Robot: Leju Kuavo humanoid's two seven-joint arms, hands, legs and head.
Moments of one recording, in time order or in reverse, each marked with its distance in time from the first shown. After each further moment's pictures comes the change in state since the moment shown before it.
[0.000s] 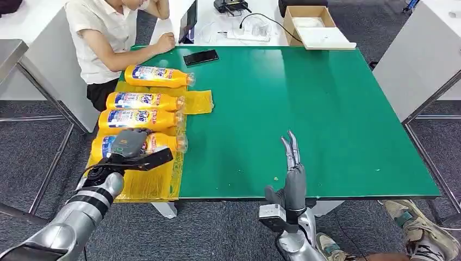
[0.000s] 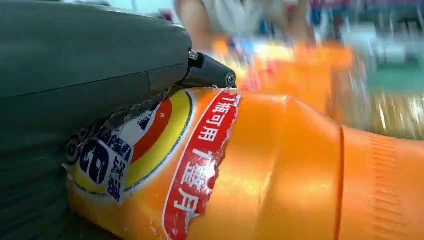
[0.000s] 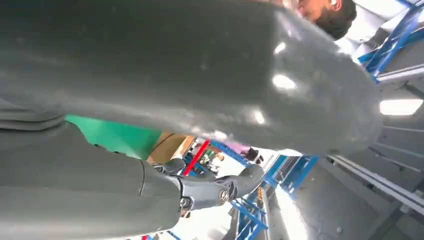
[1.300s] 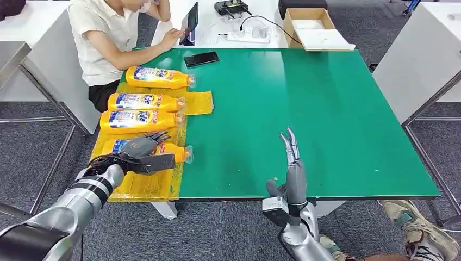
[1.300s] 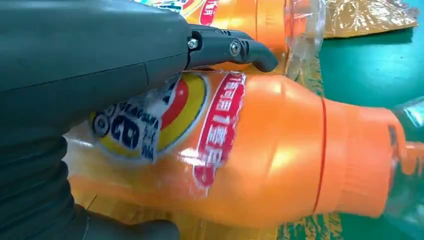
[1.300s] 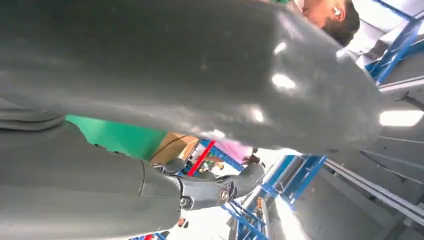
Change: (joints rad) left arm -0.126 0.010 -0.088 0.196 0.041 -0.277 -0.111; right arm -0.058 -0.058 0.056 0.067 -0.084 -0.006 0.000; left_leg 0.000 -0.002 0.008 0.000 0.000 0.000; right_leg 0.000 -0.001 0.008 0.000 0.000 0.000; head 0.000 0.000
